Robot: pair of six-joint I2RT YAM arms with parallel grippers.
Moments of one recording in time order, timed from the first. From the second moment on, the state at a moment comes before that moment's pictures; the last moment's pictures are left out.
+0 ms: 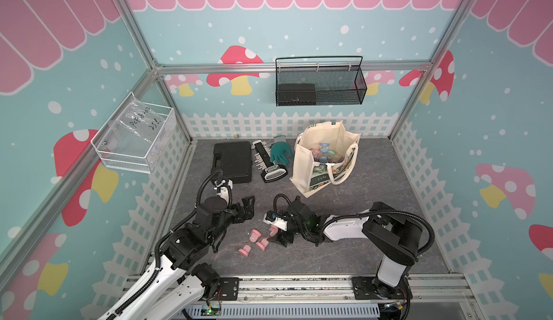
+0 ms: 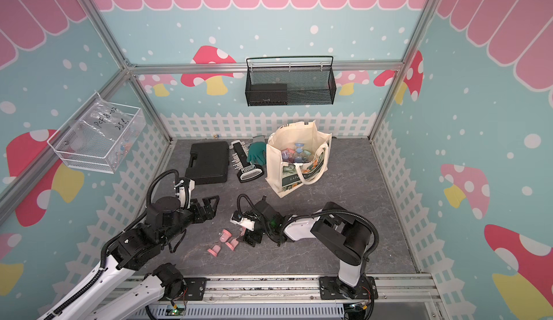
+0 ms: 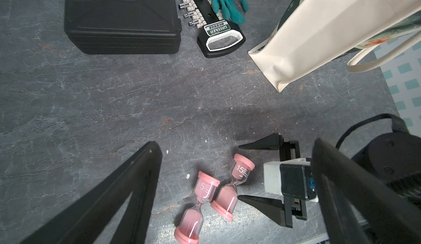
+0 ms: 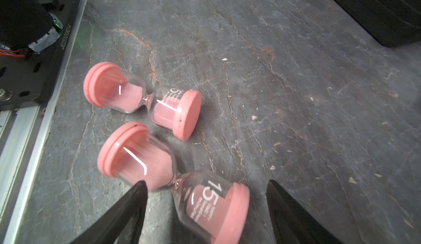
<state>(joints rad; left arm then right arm) -0.61 0.64 0.73 -0.60 -0.24 -0.60 0.98 1.79 0.79 0.34 -0.34 -0.26</state>
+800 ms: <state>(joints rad) -0.61 0.62 0.73 -0.61 -0.24 -0.60 0.99 1.93 0.86 0.34 -0.42 -0.34</state>
